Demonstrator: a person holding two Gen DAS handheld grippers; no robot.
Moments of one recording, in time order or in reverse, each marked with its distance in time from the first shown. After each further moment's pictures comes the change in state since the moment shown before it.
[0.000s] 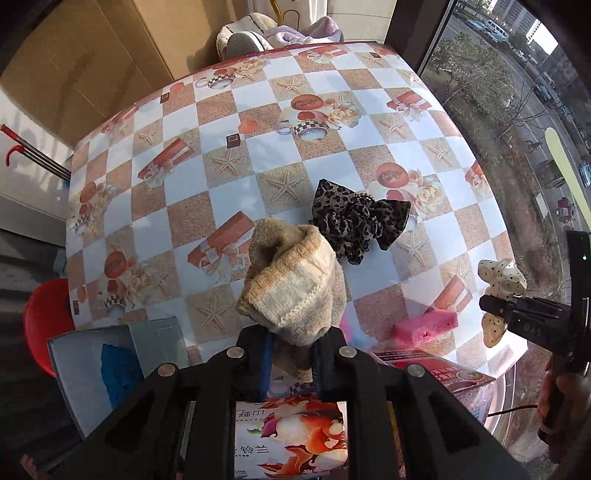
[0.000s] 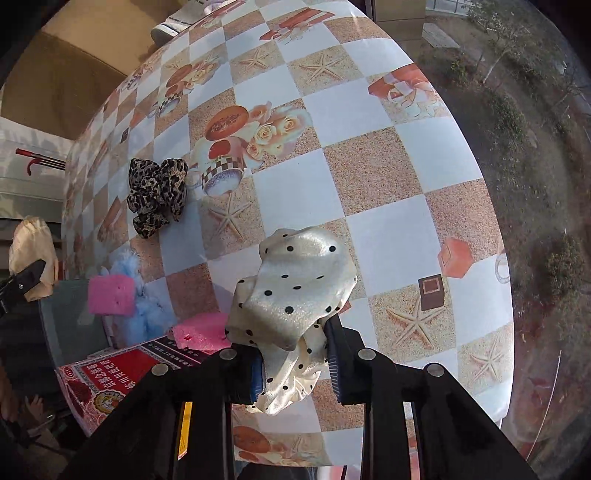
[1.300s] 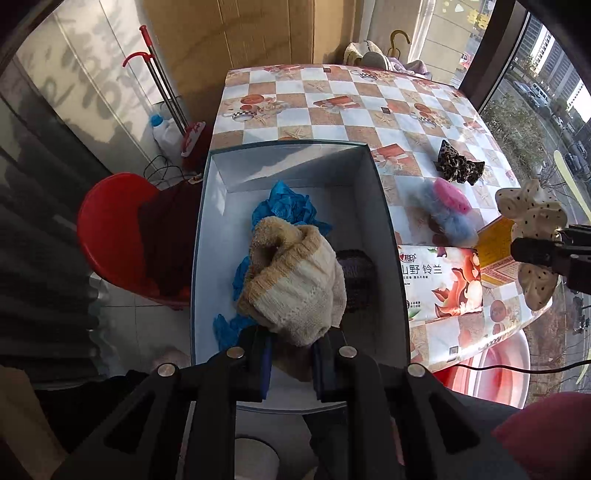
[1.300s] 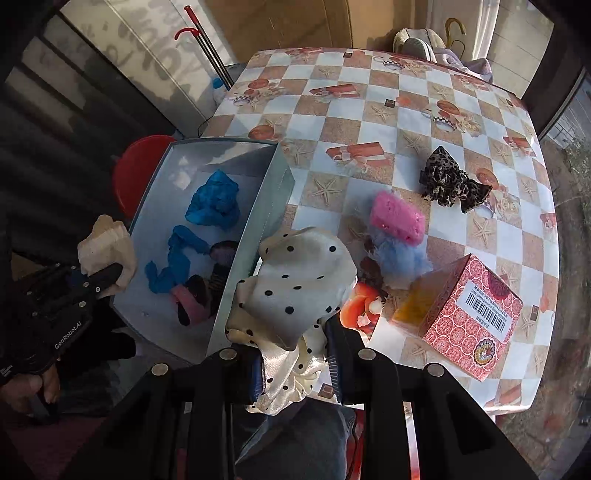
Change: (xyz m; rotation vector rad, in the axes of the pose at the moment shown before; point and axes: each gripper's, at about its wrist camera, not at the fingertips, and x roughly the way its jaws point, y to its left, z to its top) left arm -0.074 0.195 -0.245 -0.256 -0.140 0.057; right arm -0.055 0.307 -0.149 -0.565 -0.071 0.011
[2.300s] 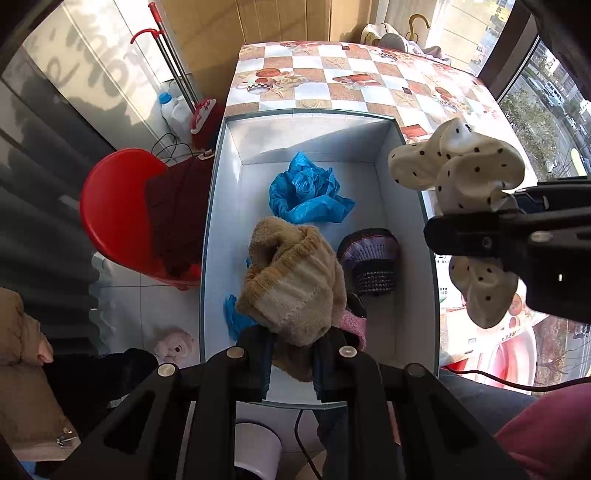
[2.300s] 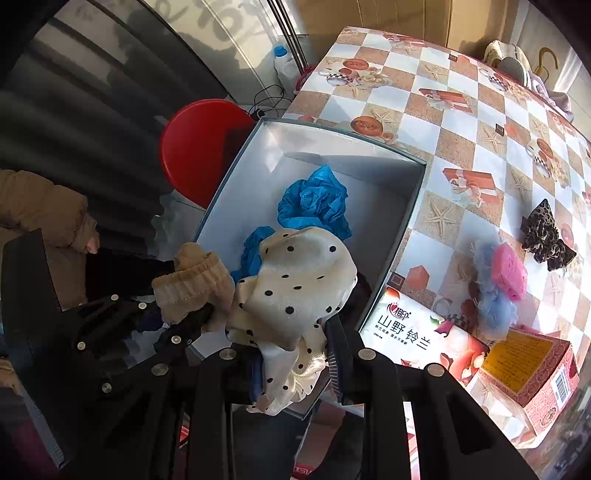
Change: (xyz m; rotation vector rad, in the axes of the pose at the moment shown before) left arm 0.025 0.010 -0.005 -0.015 0.076 0.031; right arm 0.050 0.104 0.044 -0.133 0.116 0.103
